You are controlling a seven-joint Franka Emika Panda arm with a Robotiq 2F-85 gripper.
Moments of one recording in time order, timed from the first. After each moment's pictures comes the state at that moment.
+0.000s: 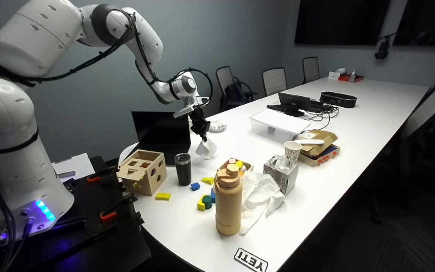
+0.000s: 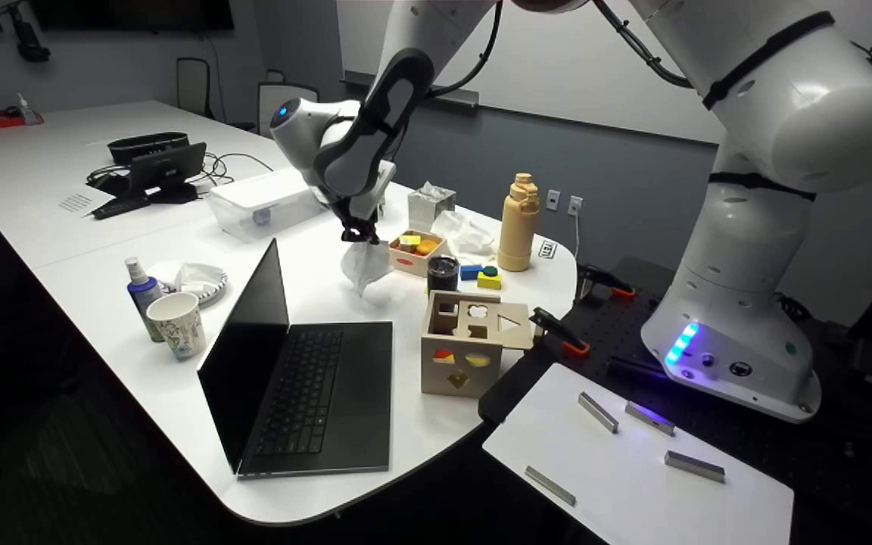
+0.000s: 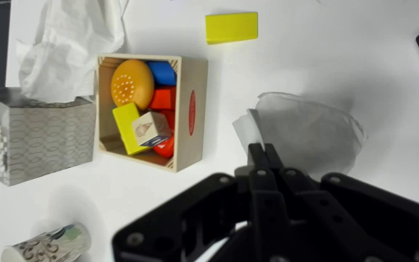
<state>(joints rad) 0.31 0.85 -0.05 -1.59 -0.58 2.20 0.38</state>
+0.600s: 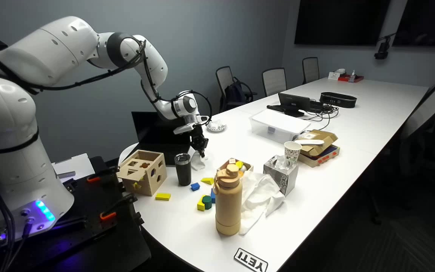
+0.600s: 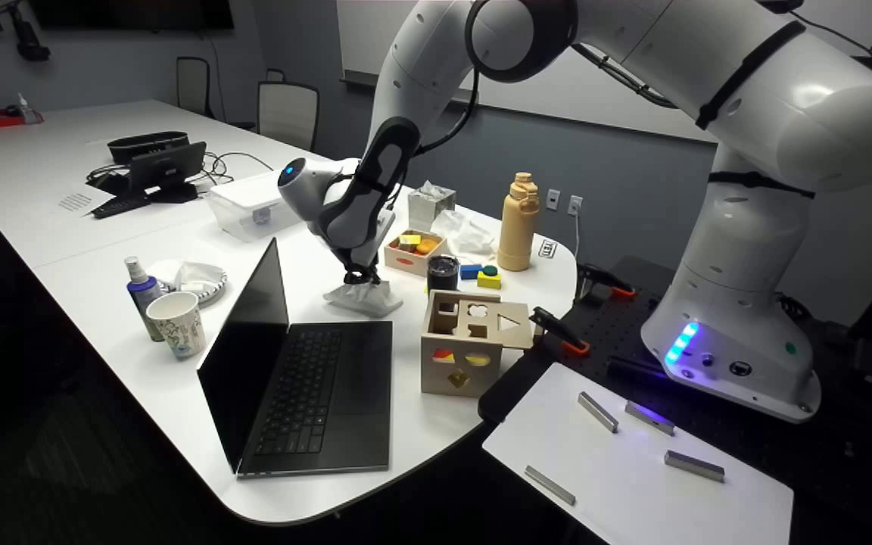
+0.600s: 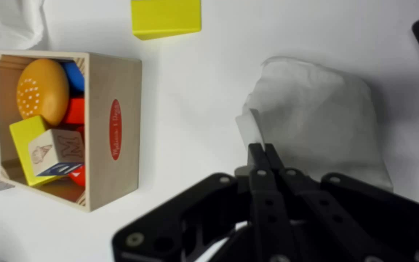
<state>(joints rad) 0.34 1.07 -0.08 -1.45 -0.50 2.27 0.38</state>
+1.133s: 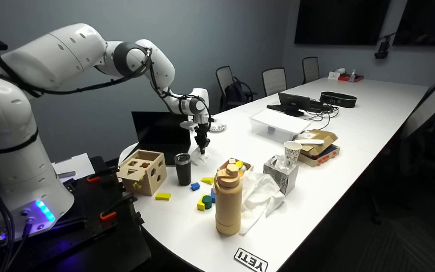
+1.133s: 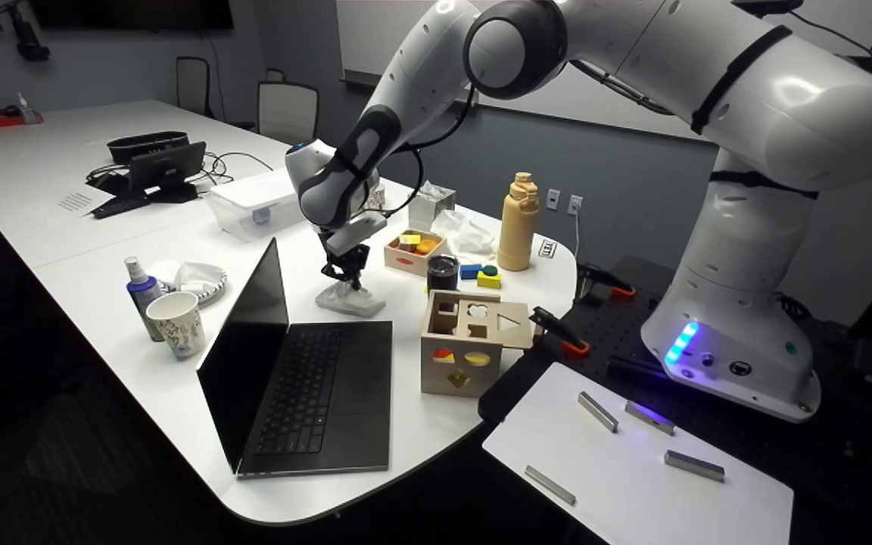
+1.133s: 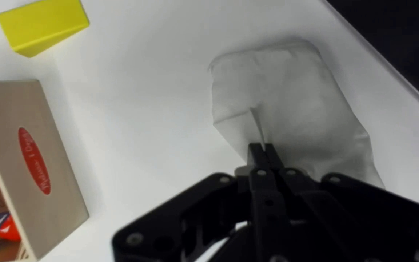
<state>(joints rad) 0.26 1.15 -0.04 -1.28 -0.15 2.27 0.38</state>
